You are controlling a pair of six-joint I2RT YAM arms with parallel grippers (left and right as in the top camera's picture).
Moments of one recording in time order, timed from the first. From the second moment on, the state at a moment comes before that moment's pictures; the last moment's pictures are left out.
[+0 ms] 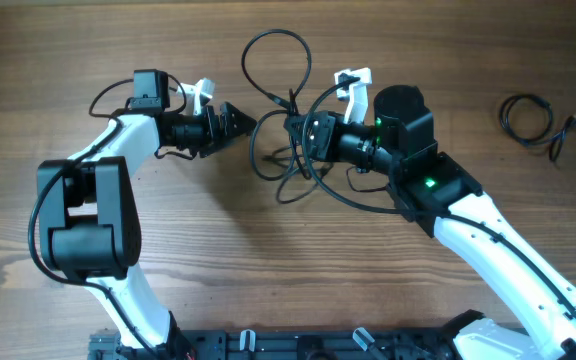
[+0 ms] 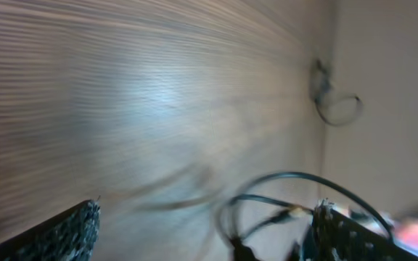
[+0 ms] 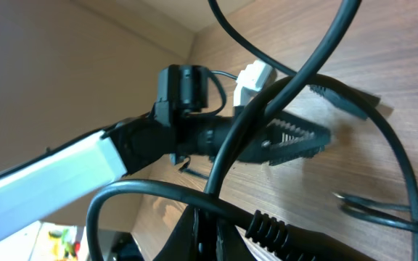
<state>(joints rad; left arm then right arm) 0.02 2.00 1.19 -0.41 0.96 -0.22 0.51 1.35 0.99 -0.03 -0.51 0.83</state>
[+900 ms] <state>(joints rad) -0.22 1.83 1.18 -0.73 1.05 0.59 0.39 1.37 0.99 -0.01 -0.47 1.09</state>
